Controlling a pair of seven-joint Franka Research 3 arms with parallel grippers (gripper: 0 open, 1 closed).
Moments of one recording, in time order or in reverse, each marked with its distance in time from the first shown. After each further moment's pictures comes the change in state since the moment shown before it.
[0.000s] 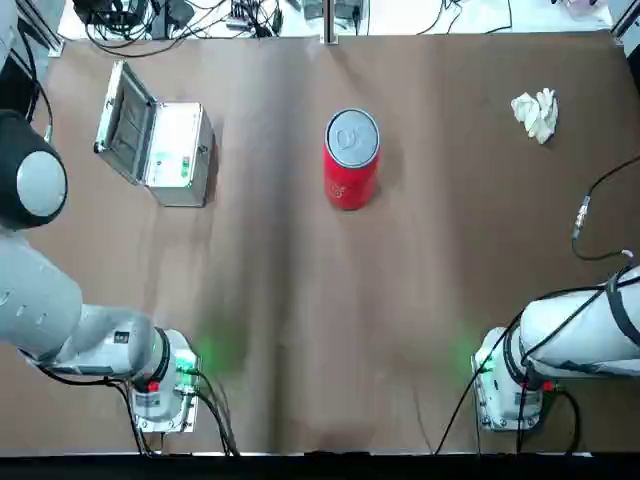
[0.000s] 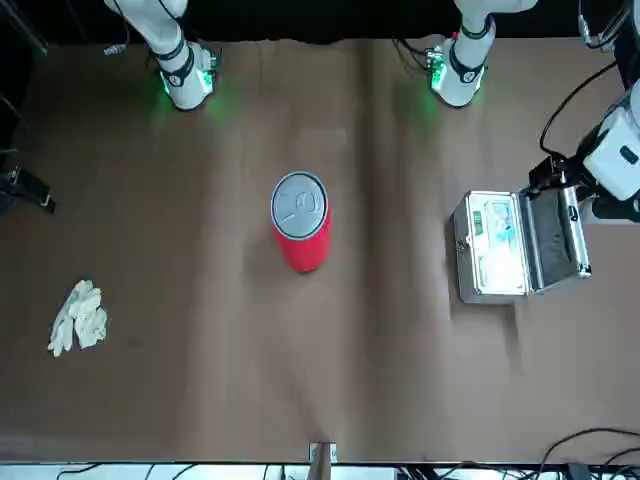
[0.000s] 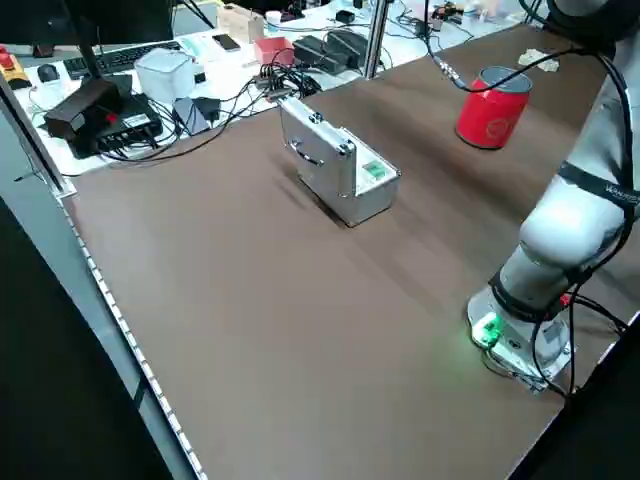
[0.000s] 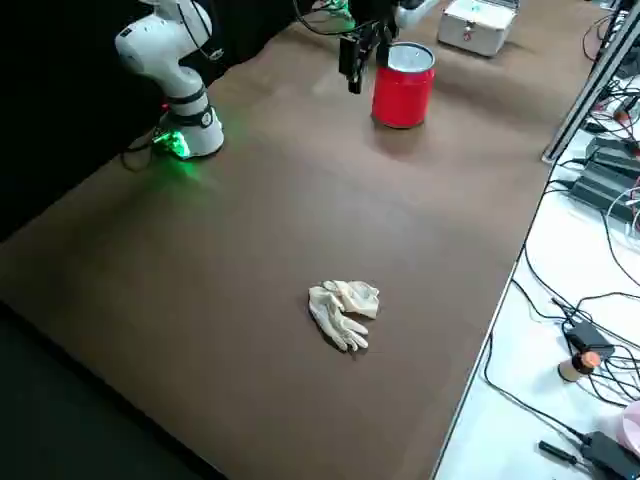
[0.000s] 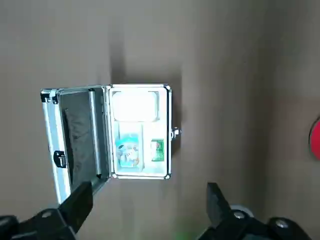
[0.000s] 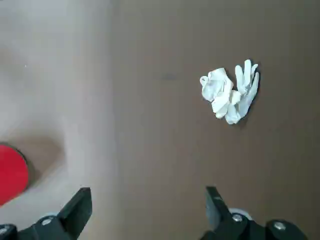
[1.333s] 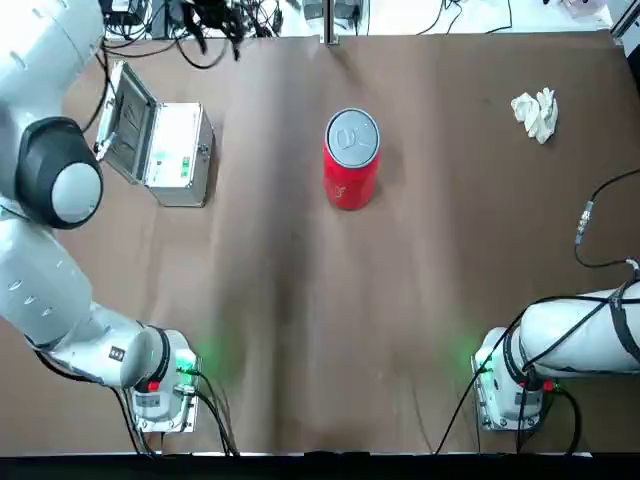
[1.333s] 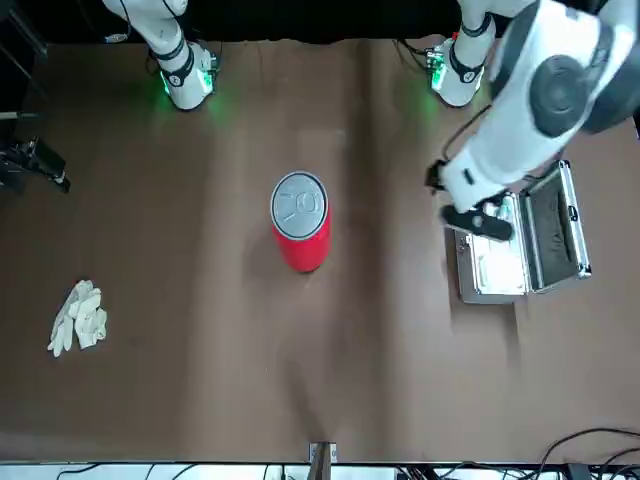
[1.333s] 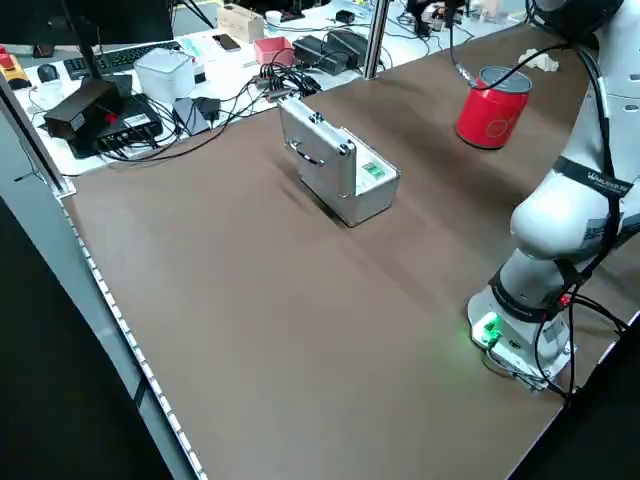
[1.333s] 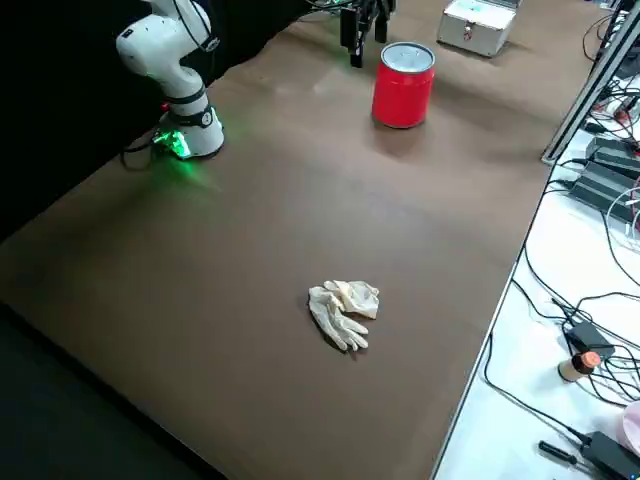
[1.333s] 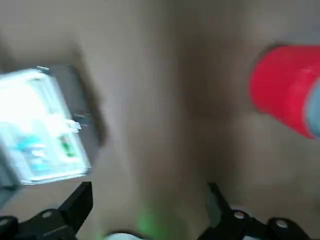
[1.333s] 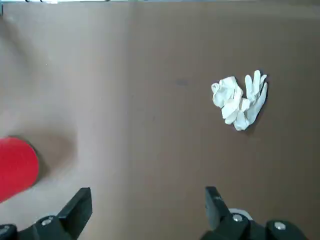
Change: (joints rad) left arm -0.287 0.130 -0.032 -0.010 -0.131 0.000 -0.126; right arm 0.050 -0.120 0.006 -0.118 -0.002 0.069 0.002
